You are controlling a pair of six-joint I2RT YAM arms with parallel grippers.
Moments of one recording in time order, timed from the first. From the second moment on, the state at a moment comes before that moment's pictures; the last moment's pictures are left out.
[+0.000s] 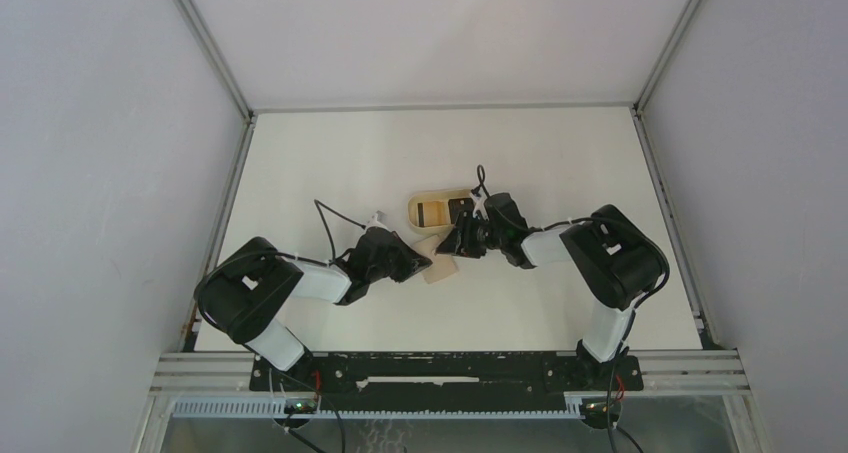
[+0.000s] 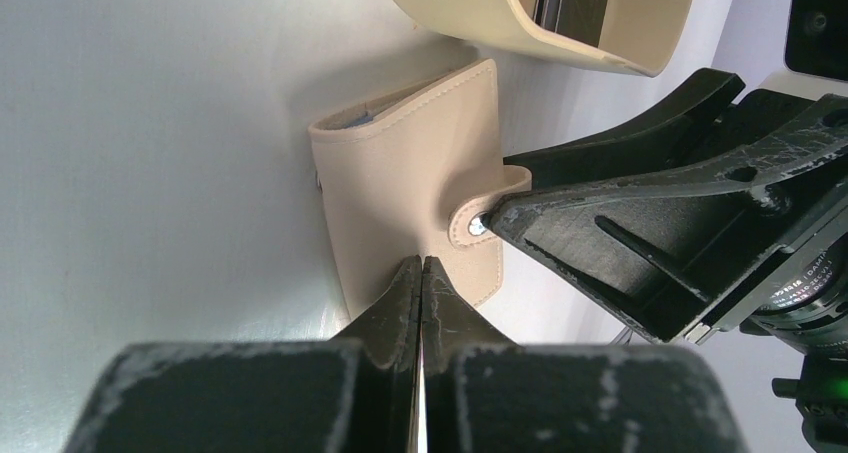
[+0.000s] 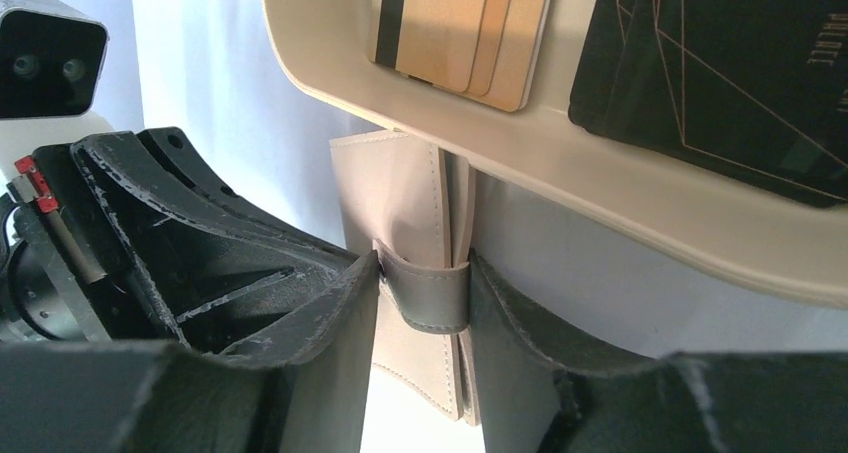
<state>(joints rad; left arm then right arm) -0.70 1.59 0.43 0.54 0.05 -1.22 0.57 1.80 0.70 0.44 -0.47 0.76</state>
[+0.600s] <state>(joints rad) -0.70 1.60 0.43 0.54 0.05 -1.22 0.60 1.80 0.73 0.39 -0.40 0.72</state>
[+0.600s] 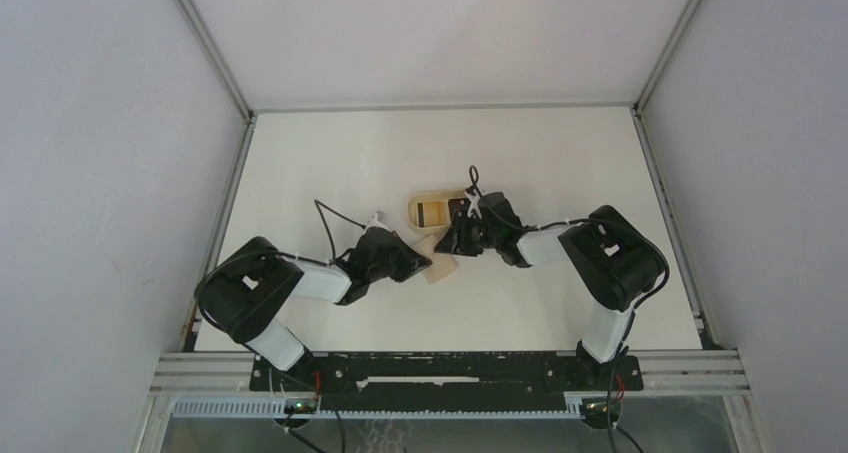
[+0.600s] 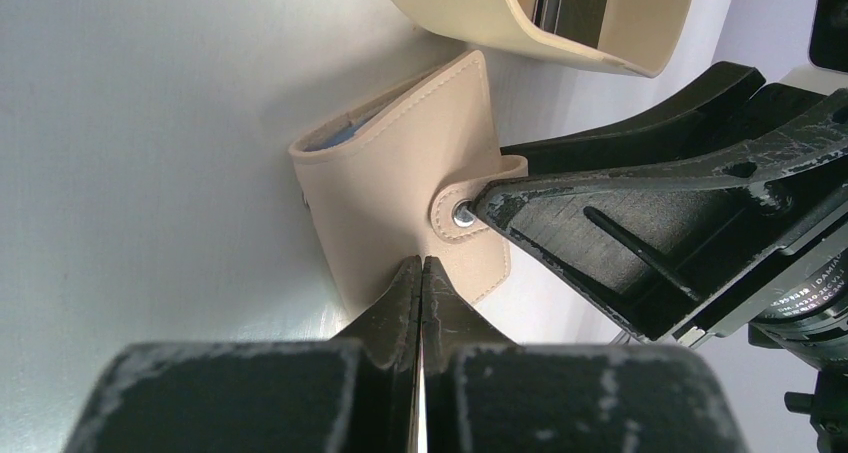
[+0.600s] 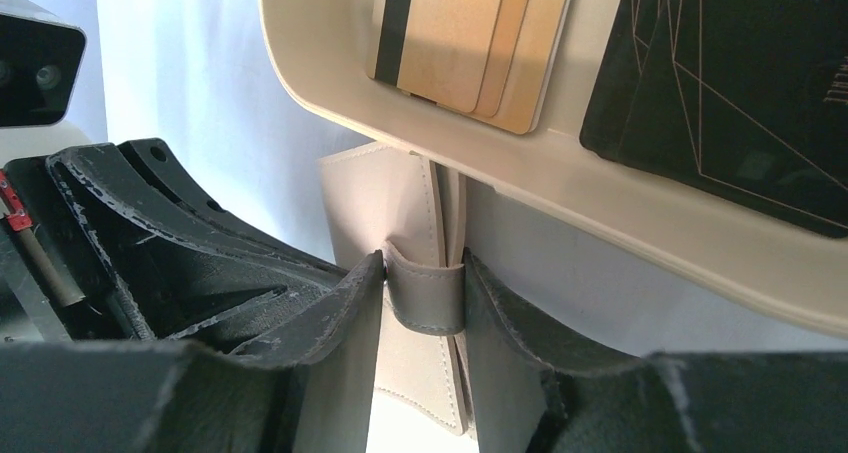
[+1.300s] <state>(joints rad) -0.68 1.60 0.43 0.54 0.07 -1.21 0.60 1.79 0.72 0.39 -0.39 0.65</state>
